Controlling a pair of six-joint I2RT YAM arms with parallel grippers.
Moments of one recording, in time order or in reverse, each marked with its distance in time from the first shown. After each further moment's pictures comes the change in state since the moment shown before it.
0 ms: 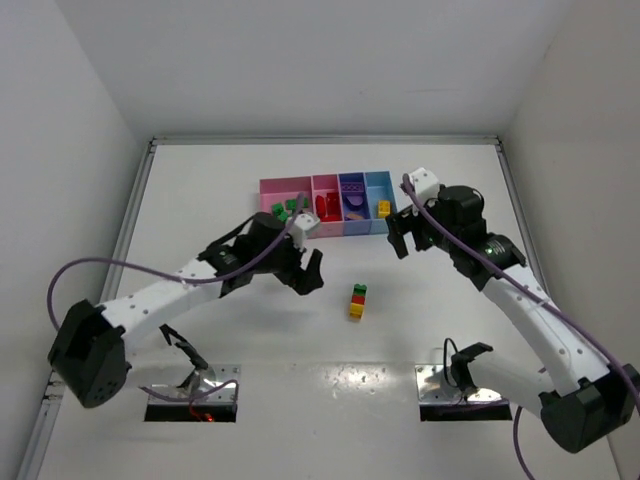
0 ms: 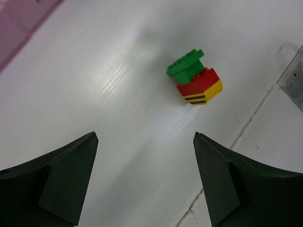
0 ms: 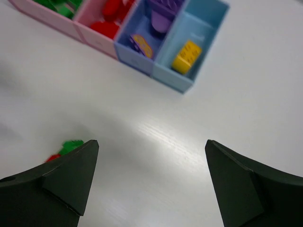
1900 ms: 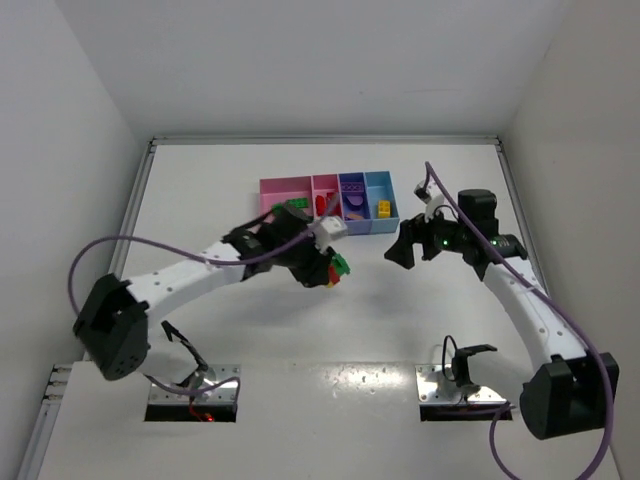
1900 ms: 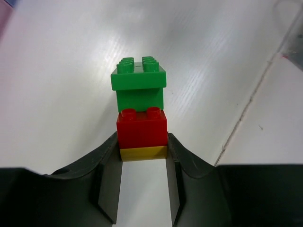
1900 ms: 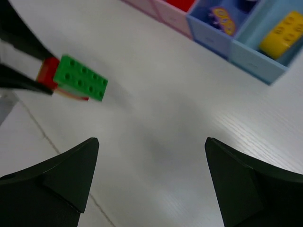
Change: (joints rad) left arm -0.181 0.281 0.220 -0.124 -0.028 0.116; right arm -0.298 0.029 -0.137 -0.028 -0.521 0.021
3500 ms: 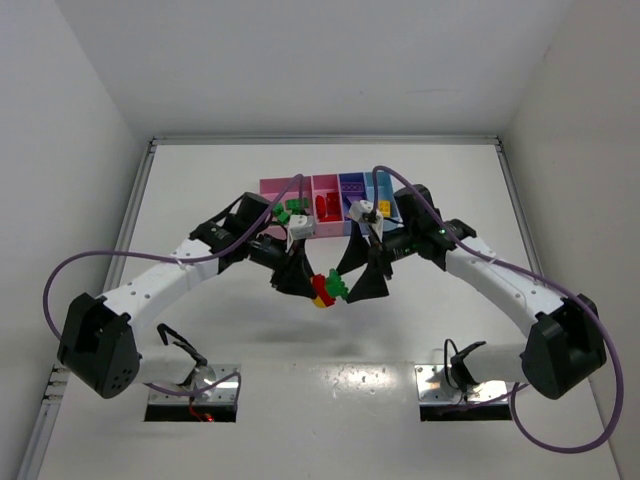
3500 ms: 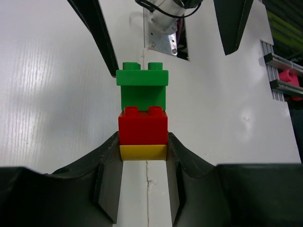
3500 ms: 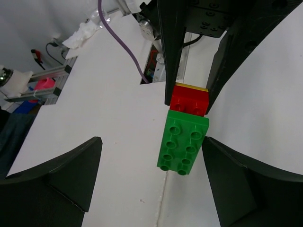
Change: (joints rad) left arm 0.293 -0.158 -0.039 -0.133 0.829 0.267; right arm 0.364 0.239 0.101 0.085 -0.750 -0.176
